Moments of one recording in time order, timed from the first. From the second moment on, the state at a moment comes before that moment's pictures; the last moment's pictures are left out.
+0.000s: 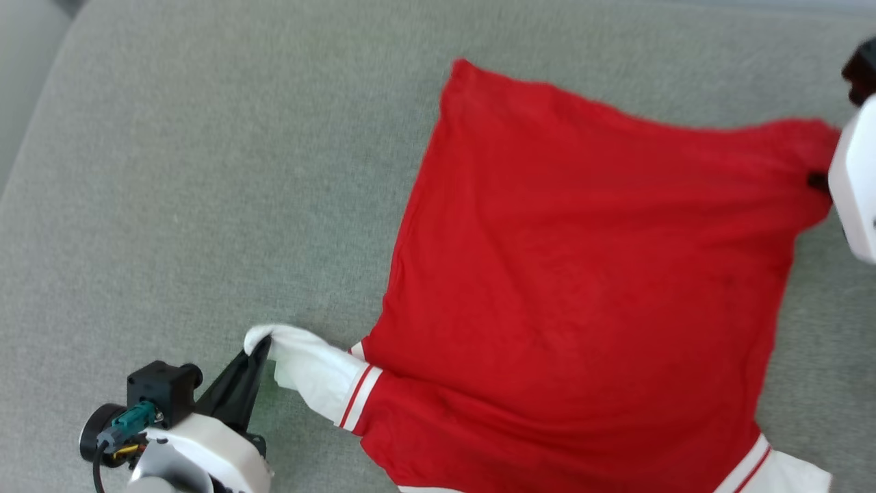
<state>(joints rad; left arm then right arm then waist) -0.22 0.71 -0.69 0.04 -0.83 0.21 -0.26 -0.88 -0.71 0.49 0.25 0.70 0.13 1.00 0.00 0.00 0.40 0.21</state>
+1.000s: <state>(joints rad) -0.05 0.75 -0.70 0.01 -0.87 0.27 -0.25 0.20 -0.93 0.31 0.00 0.85 0.13 0.66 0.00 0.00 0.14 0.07</state>
